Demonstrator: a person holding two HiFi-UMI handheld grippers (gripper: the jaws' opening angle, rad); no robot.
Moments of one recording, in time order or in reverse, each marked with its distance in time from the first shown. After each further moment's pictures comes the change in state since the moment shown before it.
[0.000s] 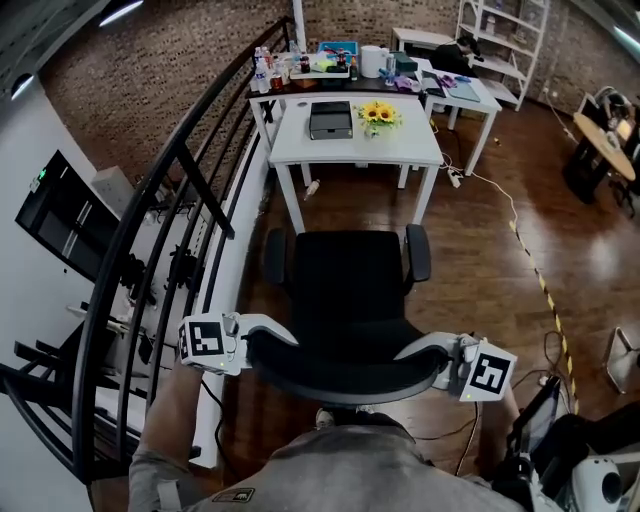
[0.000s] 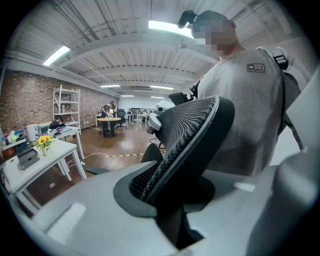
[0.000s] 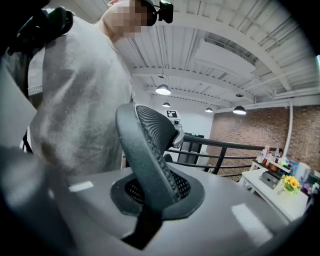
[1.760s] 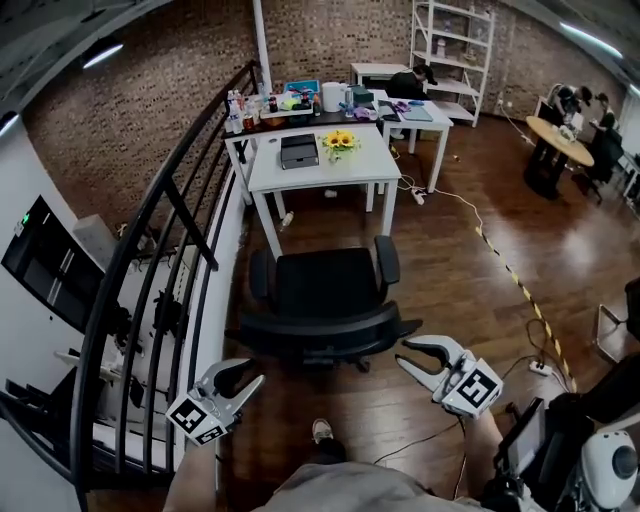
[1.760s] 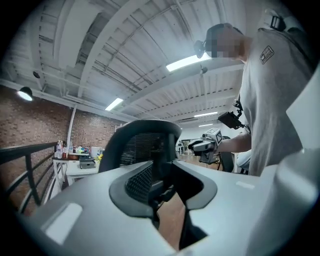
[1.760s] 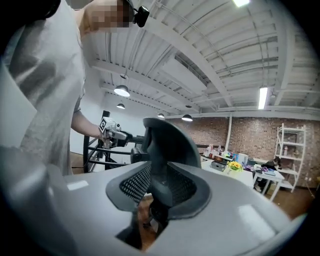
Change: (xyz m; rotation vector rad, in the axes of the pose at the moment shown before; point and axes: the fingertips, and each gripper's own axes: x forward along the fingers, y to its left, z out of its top) left arm -0.050 -0.111 -0.007 -0.076 -0.384 0.694; right arm -0.048 0.076 -0.001 0.141 -0.068 -0.624
